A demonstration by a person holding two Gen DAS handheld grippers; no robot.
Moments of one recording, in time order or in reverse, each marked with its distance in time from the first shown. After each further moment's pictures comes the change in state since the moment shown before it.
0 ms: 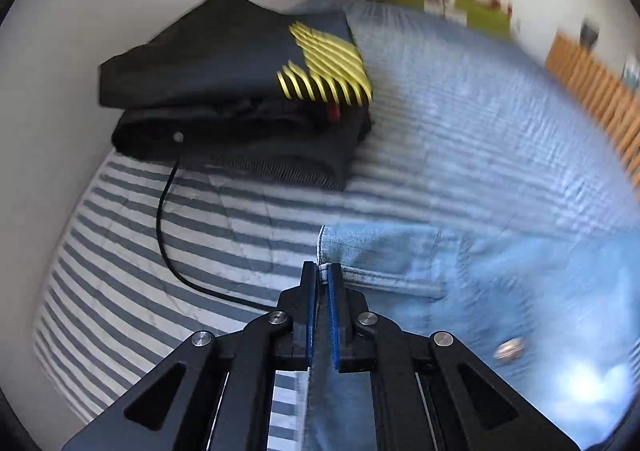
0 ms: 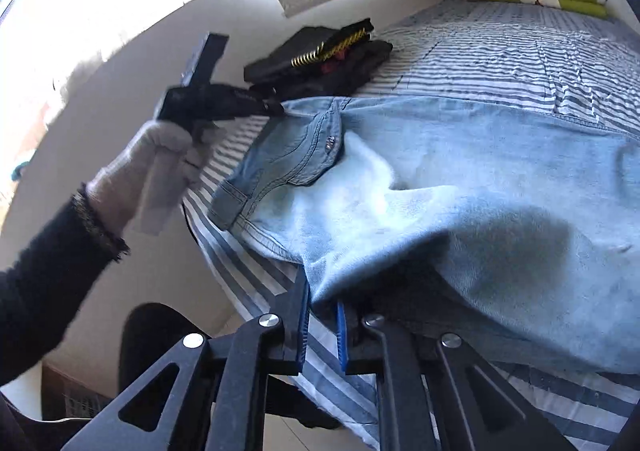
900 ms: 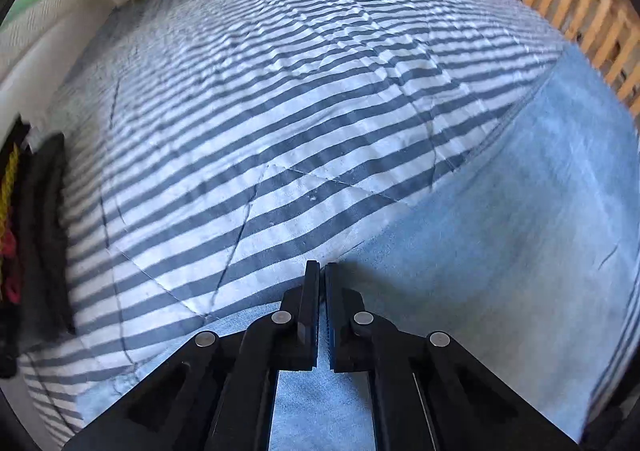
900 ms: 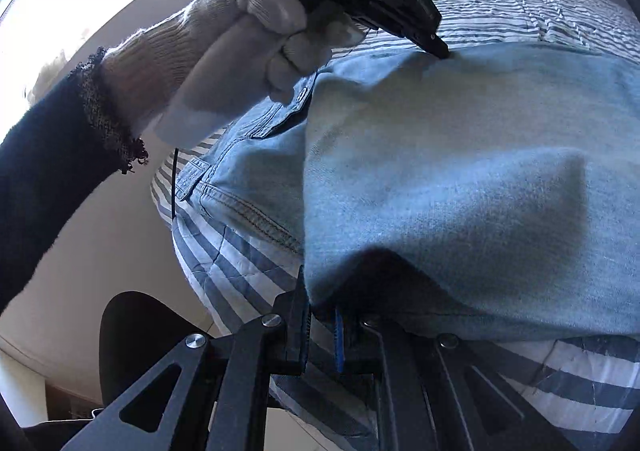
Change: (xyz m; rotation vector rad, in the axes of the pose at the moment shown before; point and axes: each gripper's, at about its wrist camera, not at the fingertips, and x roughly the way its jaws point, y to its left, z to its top) left arm 0.037 -0.259 0.012 0.612 0.112 -0.244; right arm 0.041 -0.021 -0.027 0.058 0.031 -0.059
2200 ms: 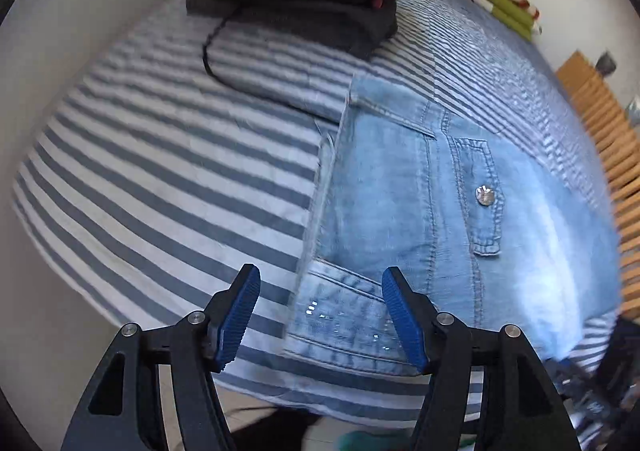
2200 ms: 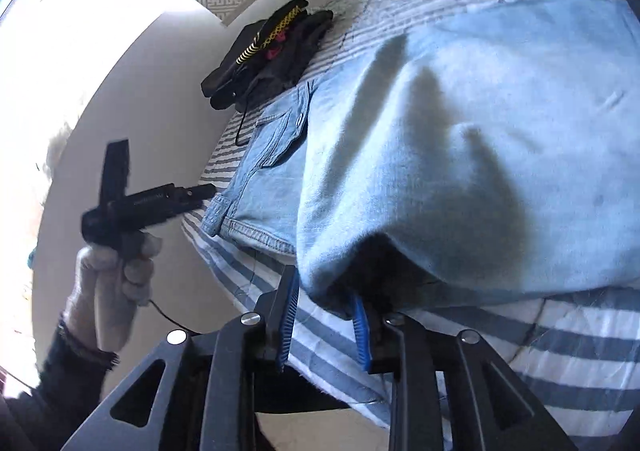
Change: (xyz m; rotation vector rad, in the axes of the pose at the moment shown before) left arm -0.125 0.138 -0.289 -0.876 -0.029 -0.009; right arm -0.024 -0.020 -0.002 0.231 0.024 0.145
